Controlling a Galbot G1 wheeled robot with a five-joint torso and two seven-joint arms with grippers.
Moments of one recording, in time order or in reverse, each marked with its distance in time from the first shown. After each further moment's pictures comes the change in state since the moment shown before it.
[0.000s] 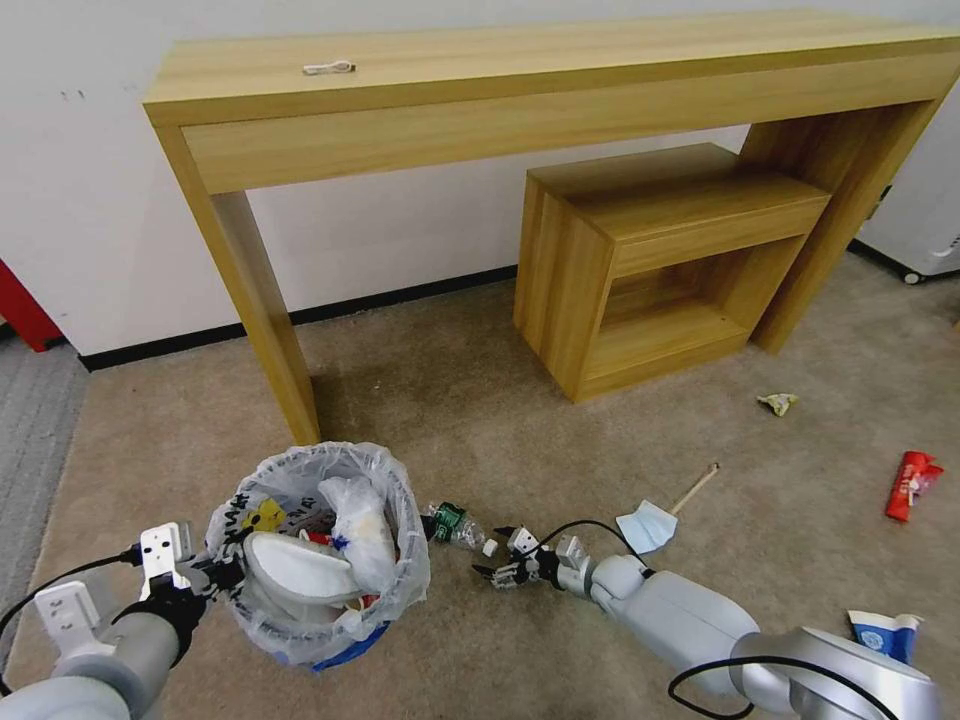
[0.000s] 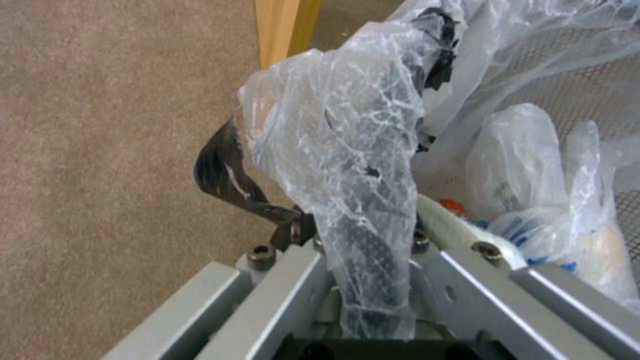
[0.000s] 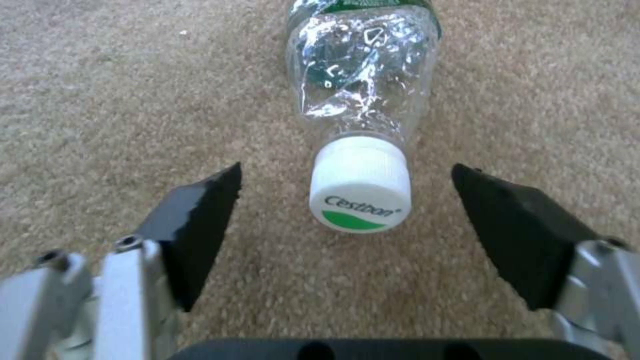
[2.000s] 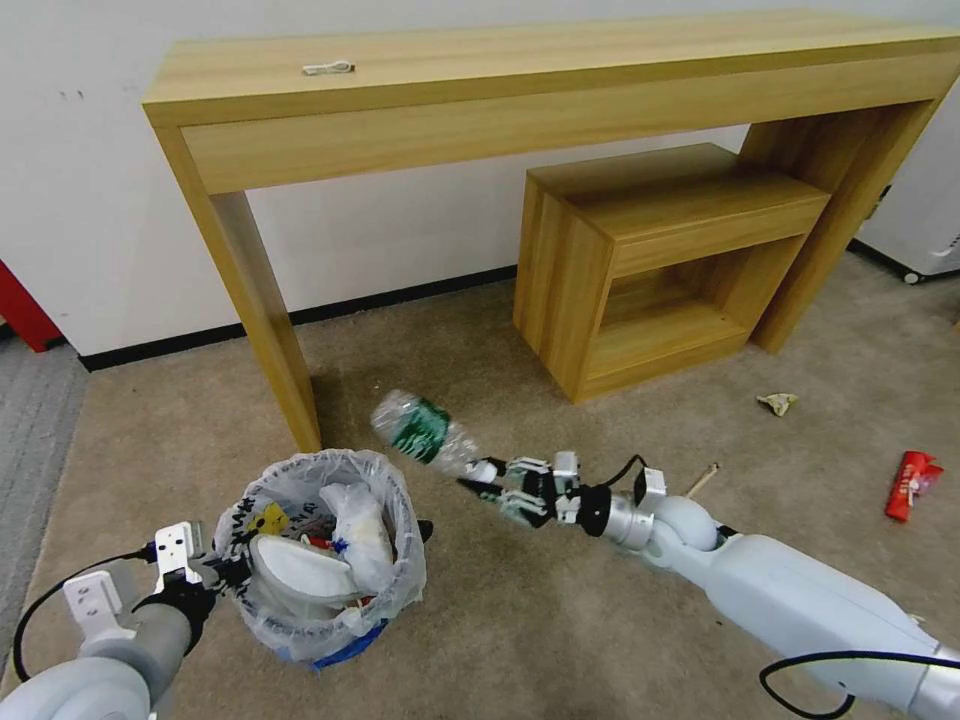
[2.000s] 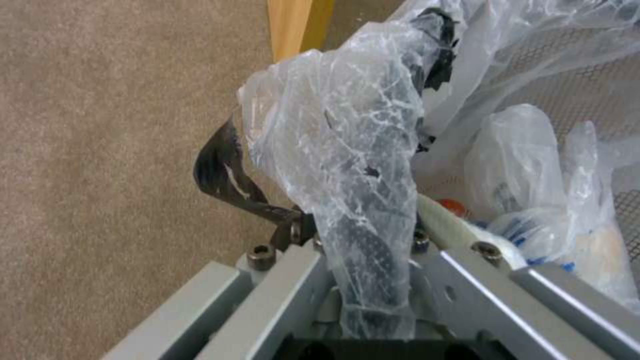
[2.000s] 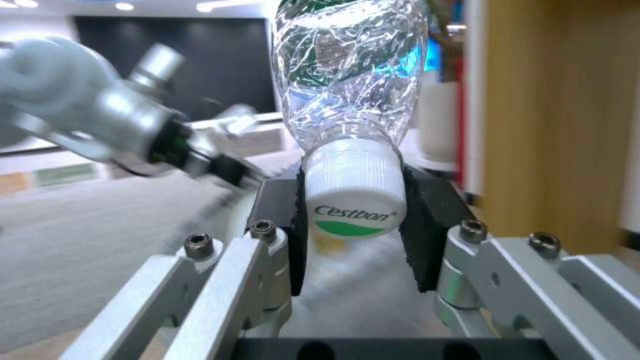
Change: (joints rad) left arm -0.056 0.014 0.035 0.086 0.023 0.002 0.001; right arm -0.003 -0.444 0.157 0.949 0.430 0.030 -0.374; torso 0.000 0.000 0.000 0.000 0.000
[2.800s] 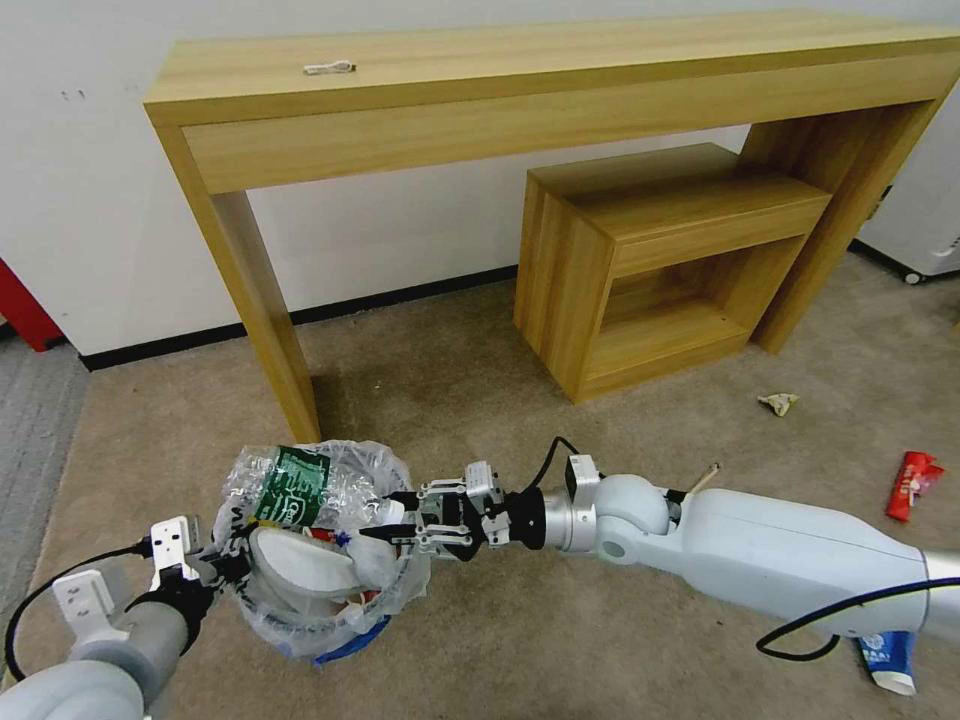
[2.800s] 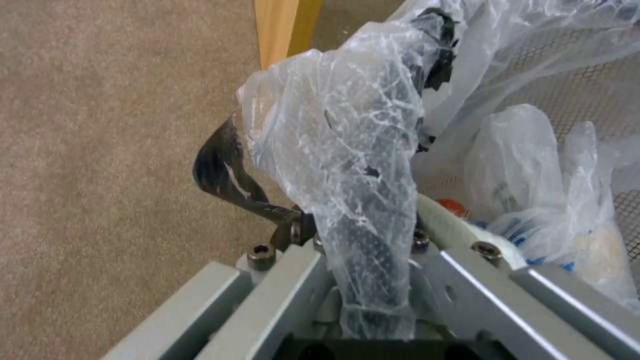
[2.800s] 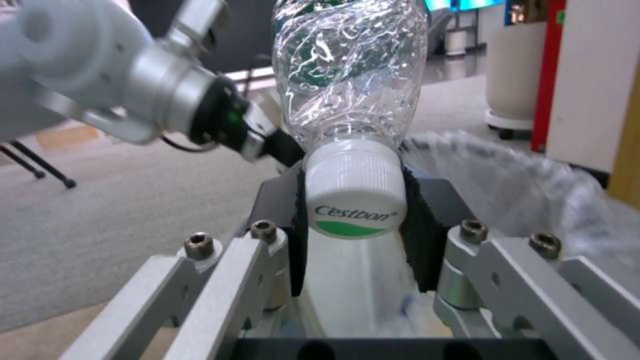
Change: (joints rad) left arm 0.017 0.000 -0.012 -0.051 -0.010 0.004 -0.002; right arm 0.402 0.018 -0.464 0.142 0.065 -0.075 0.237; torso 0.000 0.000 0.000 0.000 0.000
